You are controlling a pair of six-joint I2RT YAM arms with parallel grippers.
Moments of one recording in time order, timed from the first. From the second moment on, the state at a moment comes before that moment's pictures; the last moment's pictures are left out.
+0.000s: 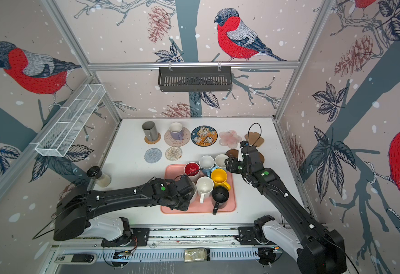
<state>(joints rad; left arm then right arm) -1.14 1.42 0.89 -0.74 0.00 -0.90 0.41 1.00 0.74 -0.46 -0.13 0.47</state>
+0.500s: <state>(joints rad) -1.11 1.37 0.87 -0.75 -0.04 -0.89 0.41 1.01 0.74 -0.46 -0.13 0.47</state>
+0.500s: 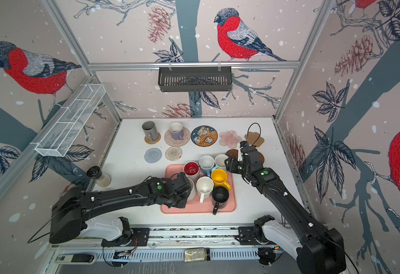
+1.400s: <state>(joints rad) -0.72 1.10 1.09 -1.03 -0.21 -0.69 0.42 1.02 0.76 -0.46 -0.15 0.47</state>
